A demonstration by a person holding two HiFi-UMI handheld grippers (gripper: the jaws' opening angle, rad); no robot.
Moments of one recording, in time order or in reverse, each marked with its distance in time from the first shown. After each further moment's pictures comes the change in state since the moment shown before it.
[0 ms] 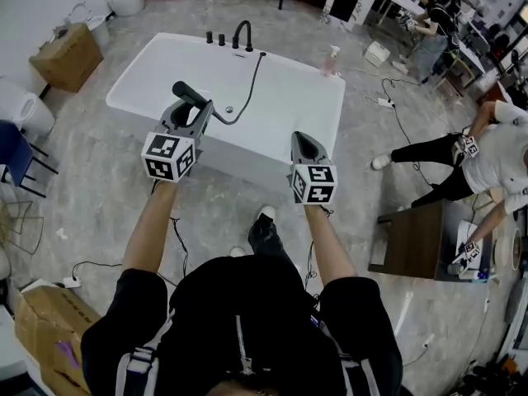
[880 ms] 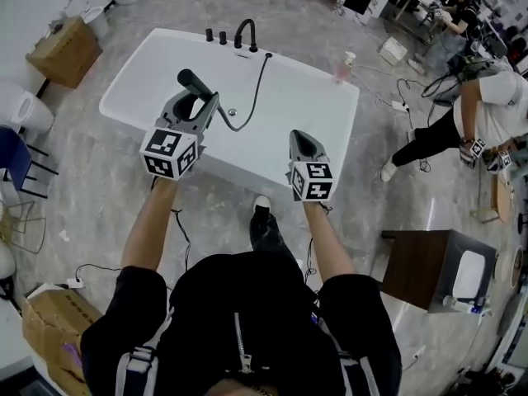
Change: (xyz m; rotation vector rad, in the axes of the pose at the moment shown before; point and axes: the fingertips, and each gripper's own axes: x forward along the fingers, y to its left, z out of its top) left arm 0.158 0.056 -0.011 0.014 0.027 -0.021; right arm 0.161 -0.074 -0.015 0.048 0.075 0.058
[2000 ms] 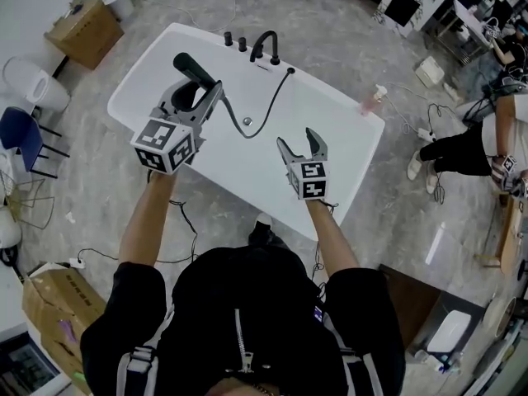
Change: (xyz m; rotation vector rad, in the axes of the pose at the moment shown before) left arm 0.153 0.100 0.015 -0.034 0.030 0.087; right arm 0.195 -0.065 0.005 -0.113 0.110 0.176
